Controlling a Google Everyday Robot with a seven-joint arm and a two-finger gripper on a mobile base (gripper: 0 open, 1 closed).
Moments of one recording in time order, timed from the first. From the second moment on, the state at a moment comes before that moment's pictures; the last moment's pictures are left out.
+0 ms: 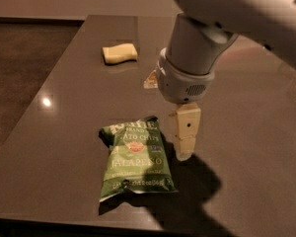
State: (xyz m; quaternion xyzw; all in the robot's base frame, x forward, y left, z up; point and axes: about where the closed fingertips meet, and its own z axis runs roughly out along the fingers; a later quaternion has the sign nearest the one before) arm 0.434 -0.038 0.899 -0.81 0.58 0.04 0.11
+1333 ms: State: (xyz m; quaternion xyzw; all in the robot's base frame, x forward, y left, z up) arm 0.401 0.024 0.861 -0.86 0.50 0.06 0.08
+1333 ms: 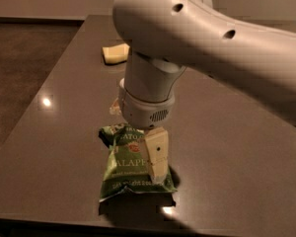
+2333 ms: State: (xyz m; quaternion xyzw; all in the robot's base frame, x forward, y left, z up) arm 0.404 0.024 0.860 -0.87 0.49 0.06 0.07
